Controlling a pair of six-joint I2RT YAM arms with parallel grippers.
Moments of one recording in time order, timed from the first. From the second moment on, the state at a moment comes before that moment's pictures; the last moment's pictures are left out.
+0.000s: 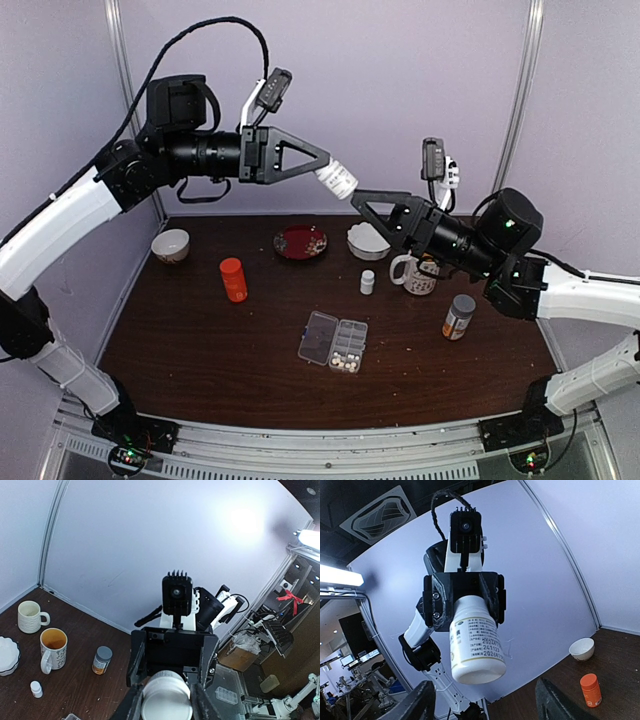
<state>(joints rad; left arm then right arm) -0.84 1.50 1.74 -0.35 0.72 -0.41 0.94 1.19 0.90 0.66 -0.30 0.63</state>
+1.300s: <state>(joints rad) -0.84 1.45 1.61 -0.21 0.77 -0.47 0.99 1.30 0.96 0.74 -0.35 0.64</state>
